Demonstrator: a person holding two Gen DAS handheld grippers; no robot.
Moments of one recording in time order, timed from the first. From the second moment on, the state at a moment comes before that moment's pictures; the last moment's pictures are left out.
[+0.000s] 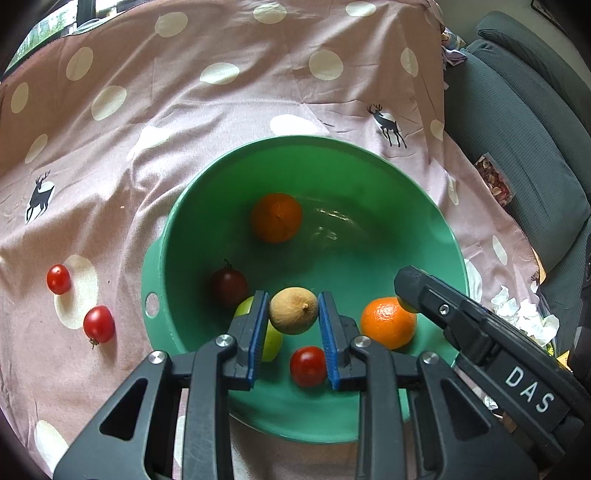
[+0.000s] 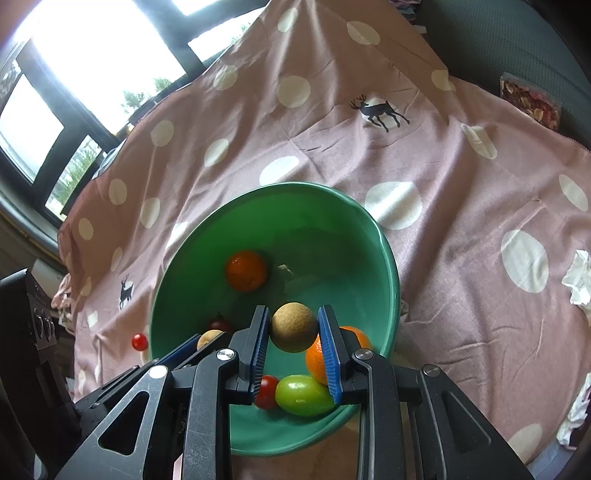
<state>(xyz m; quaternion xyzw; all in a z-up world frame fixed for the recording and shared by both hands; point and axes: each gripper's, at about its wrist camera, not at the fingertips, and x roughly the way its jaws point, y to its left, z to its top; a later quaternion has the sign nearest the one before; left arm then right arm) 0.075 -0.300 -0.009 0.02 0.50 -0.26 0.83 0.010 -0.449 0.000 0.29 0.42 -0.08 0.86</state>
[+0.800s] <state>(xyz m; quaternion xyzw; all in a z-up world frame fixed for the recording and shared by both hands) 0.071 -0.213 0.034 -0.06 0.45 -0.23 0.86 0.006 -0.426 0.024 0.27 0.39 -0.05 0.88</state>
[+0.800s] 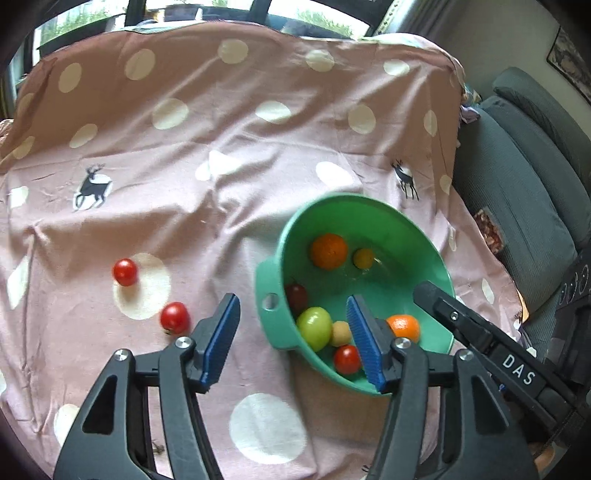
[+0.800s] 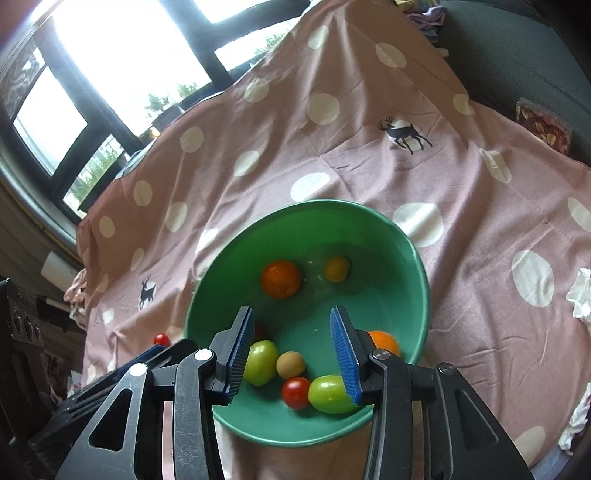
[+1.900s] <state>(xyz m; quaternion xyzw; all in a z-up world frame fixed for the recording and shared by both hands) 0.180 -0.094 -0.055 -0.14 0.55 -0.14 0.81 0.095 -0.234 -0.036 0.08 0.50 0.09 0.86</state>
